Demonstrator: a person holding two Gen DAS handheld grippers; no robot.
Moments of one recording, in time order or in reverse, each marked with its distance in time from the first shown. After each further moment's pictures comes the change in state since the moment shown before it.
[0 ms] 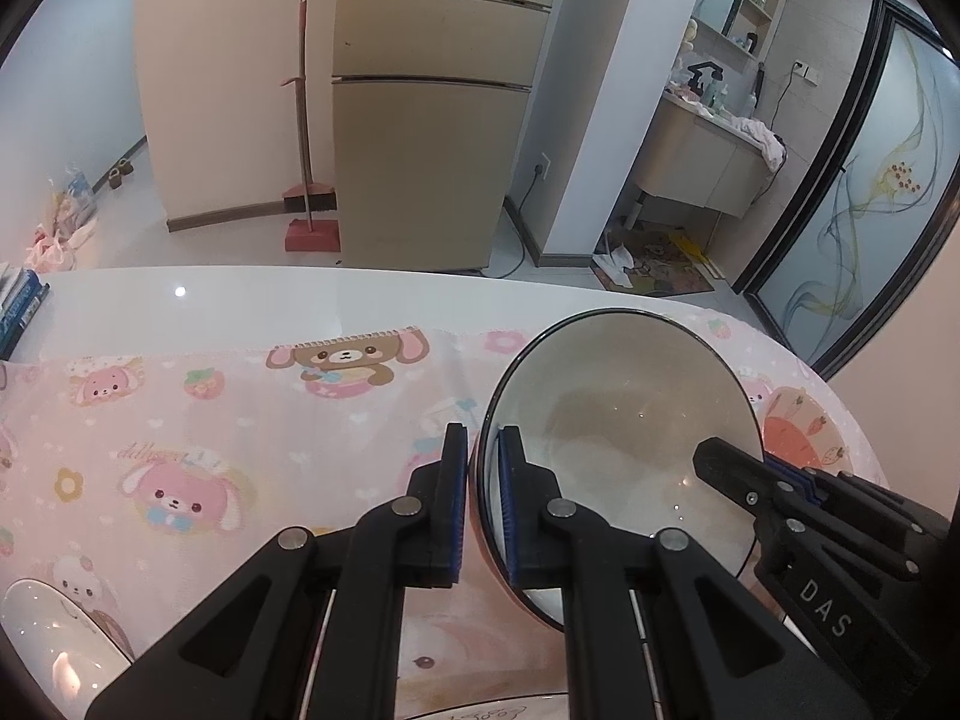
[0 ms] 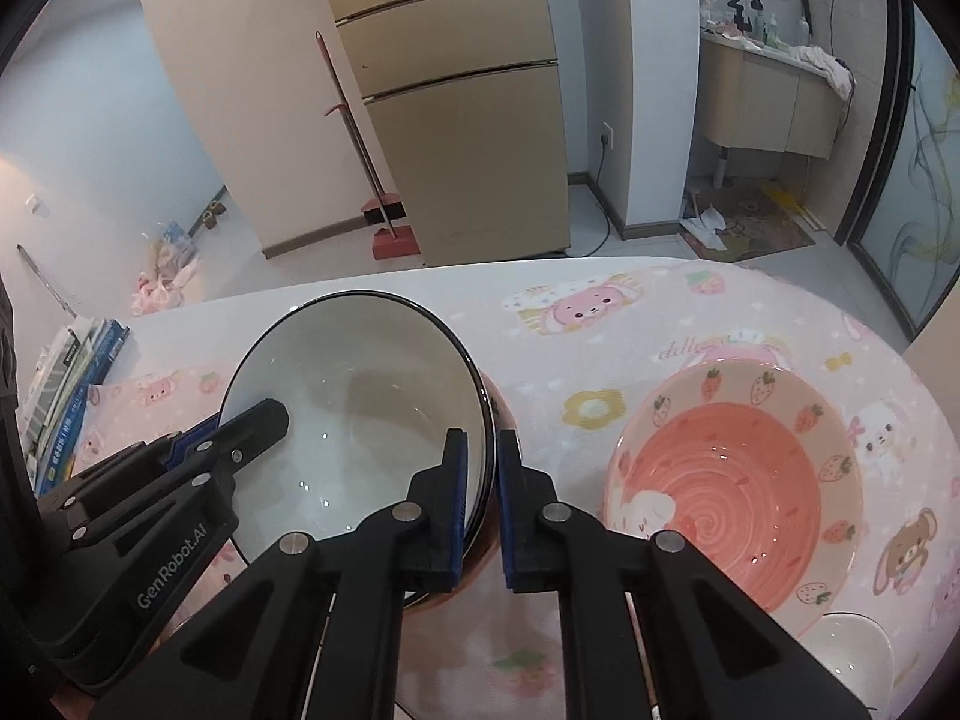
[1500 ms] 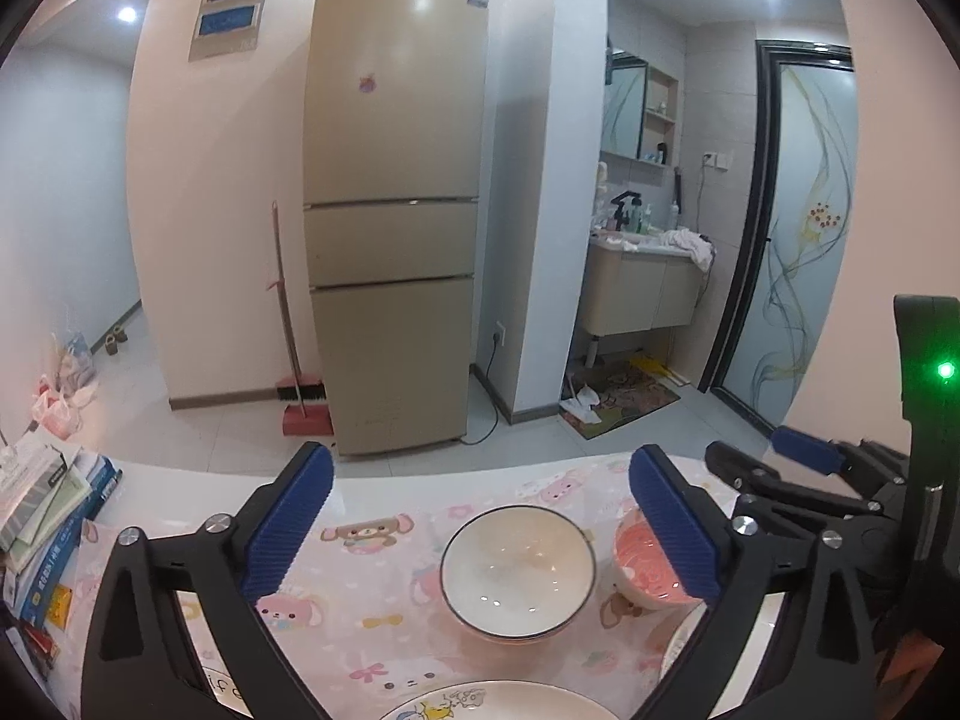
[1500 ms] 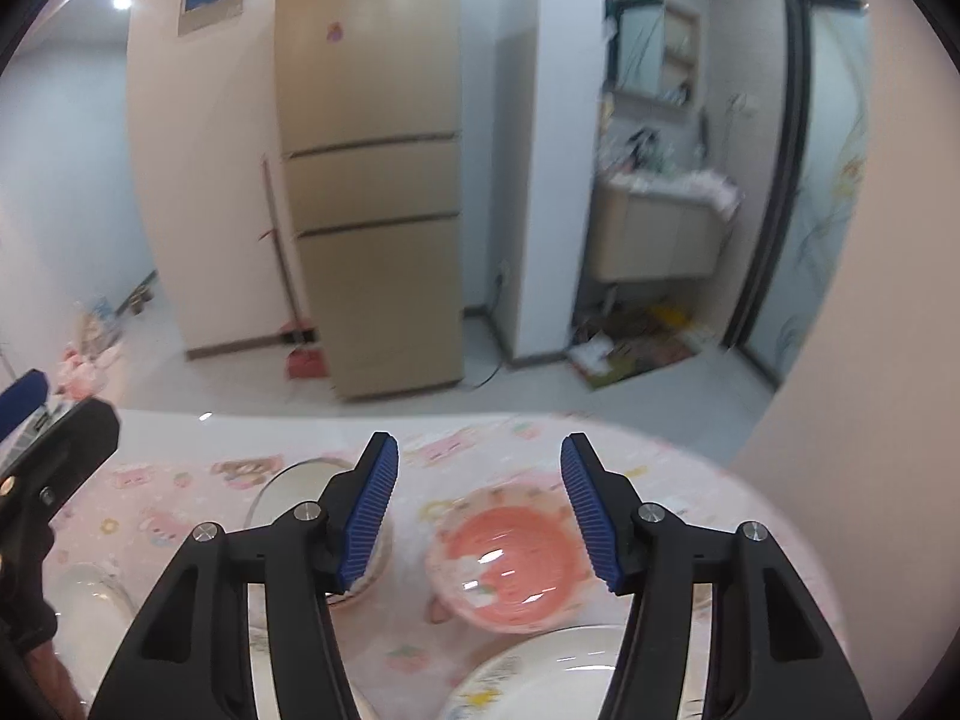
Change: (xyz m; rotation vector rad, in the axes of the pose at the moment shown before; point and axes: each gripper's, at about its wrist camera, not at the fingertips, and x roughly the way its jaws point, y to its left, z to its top) left arm -0.169 -0.032 0.013 0.185 -0.426 -0.047; right arm -0.175 -0.005 0.009 -0.015 -0.347 -0.277
